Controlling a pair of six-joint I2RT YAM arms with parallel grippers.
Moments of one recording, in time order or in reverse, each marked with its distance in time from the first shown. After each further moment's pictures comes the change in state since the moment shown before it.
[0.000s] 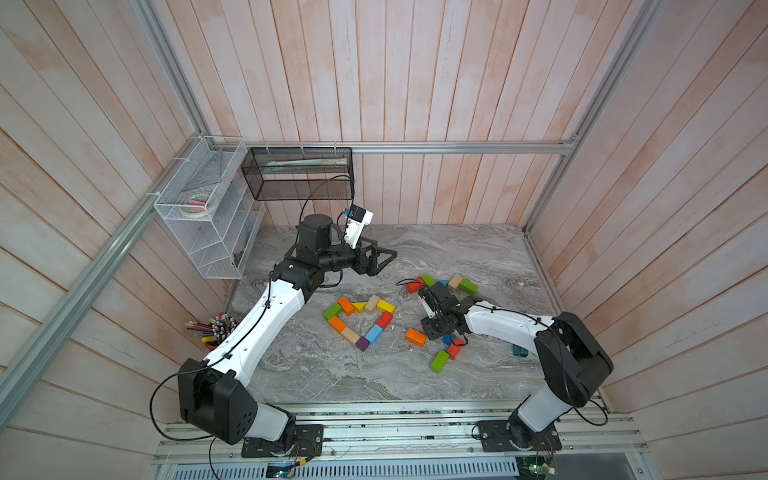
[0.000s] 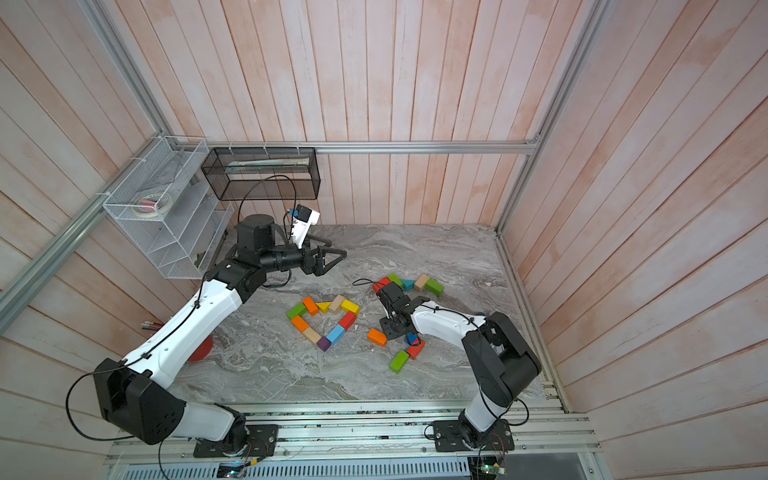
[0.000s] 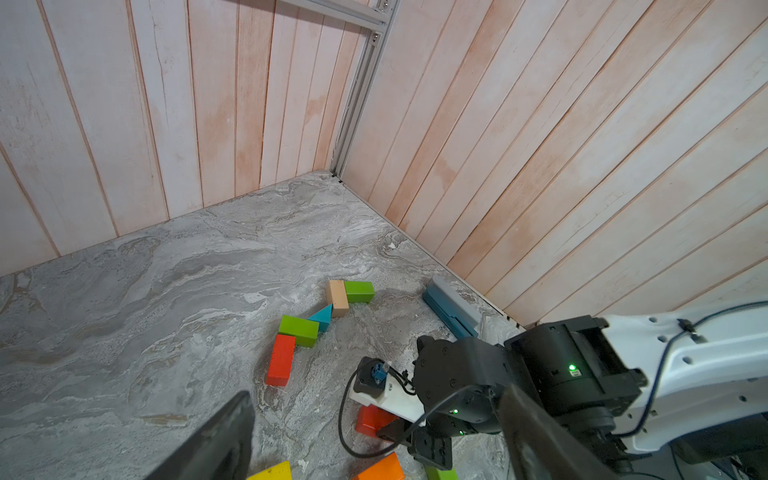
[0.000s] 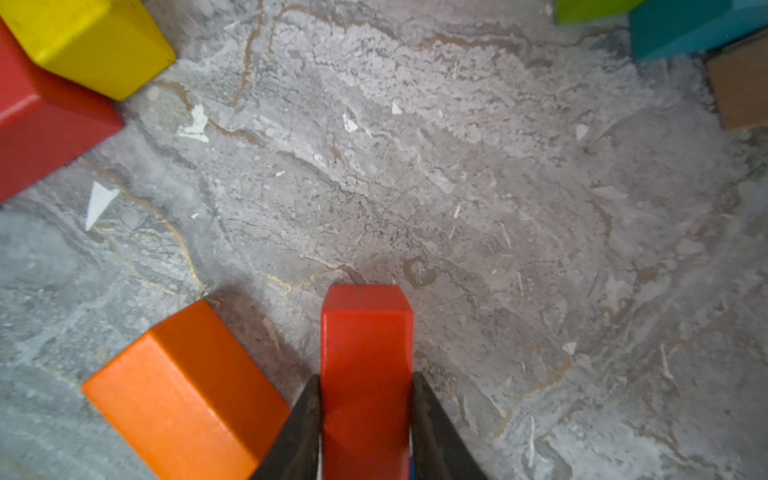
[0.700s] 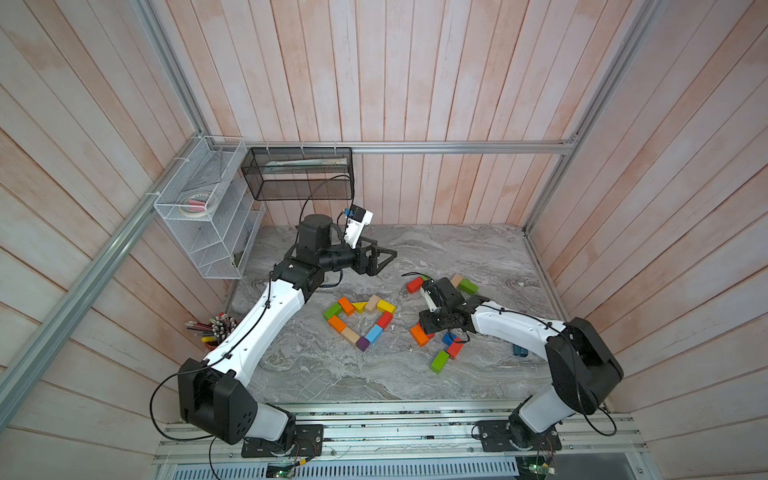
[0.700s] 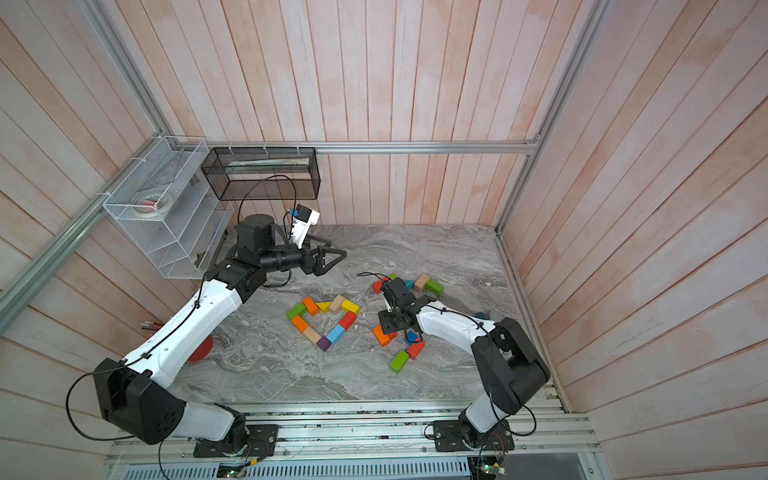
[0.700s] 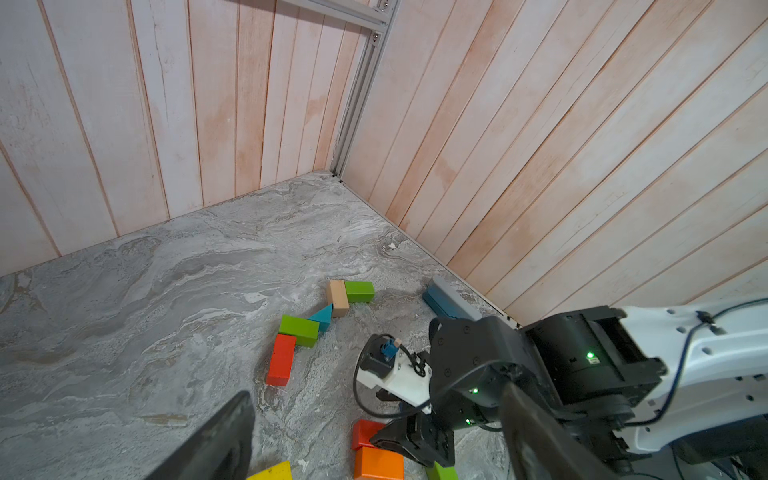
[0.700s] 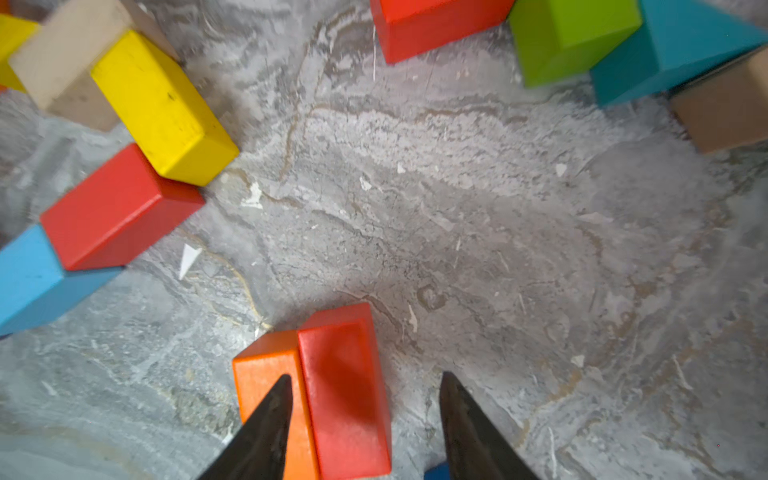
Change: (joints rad) left arm 0.000 0.000 0.000 0.000 -0.001 0.000; right arm -0.011 -0.039 -0.008 0.047 -0.043 0.091
